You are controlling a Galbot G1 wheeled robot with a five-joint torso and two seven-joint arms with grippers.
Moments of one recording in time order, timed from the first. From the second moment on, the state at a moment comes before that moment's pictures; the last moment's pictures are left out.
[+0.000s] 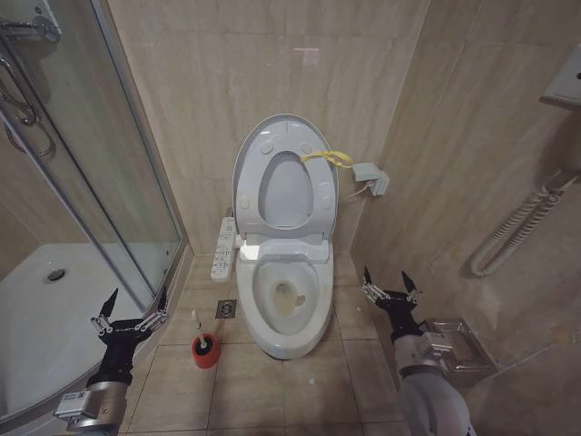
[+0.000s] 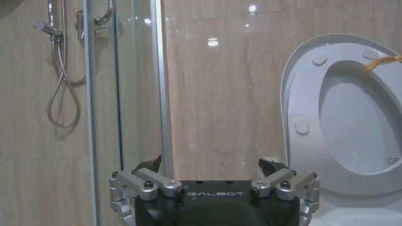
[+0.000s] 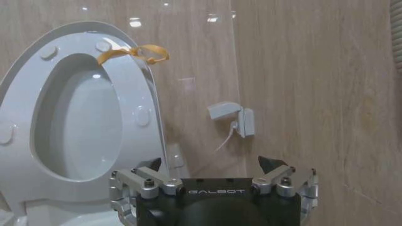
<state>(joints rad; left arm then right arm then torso) 1.65 -1.22 -0.70 -2.14 -0.30 -0.21 -0.14 -1.43 1.44 0.59 2.08 0.26 -0.02 0.13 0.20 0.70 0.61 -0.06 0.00</state>
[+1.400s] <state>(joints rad) 1.65 -1.22 -0.70 -2.14 -0.30 -0.21 -0.14 -1.44 1.46 0.58 2.09 0.26 -0.01 0.11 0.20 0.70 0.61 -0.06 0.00</state>
